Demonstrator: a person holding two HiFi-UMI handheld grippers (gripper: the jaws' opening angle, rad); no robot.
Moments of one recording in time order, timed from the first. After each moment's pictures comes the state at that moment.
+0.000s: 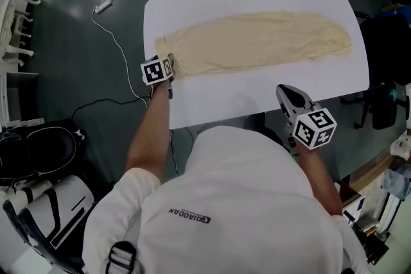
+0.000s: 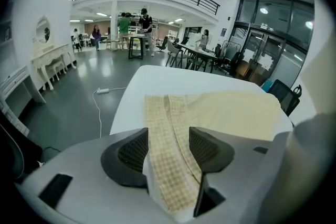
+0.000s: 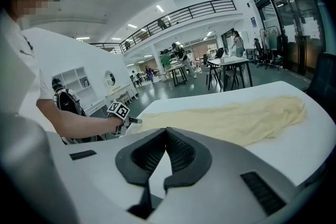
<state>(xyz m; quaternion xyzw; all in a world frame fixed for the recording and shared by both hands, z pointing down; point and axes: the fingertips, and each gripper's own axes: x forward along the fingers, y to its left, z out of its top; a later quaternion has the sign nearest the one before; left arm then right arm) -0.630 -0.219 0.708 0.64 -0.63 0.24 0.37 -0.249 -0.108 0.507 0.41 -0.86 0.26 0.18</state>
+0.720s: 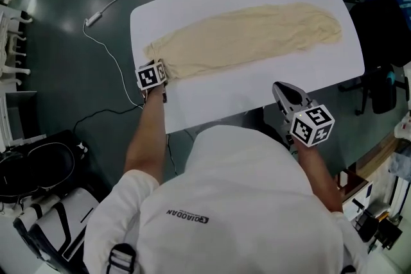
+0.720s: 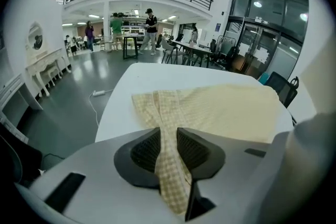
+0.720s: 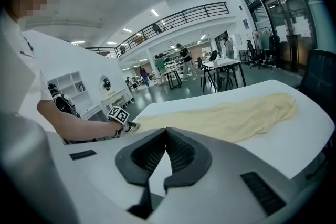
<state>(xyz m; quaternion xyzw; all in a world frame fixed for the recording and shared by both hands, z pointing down) -0.613 -0.225 0.717 0.66 -0.61 0.27 0.36 -0.227 -0.100 0.502 0.44 -0.85 0.26 0.16</state>
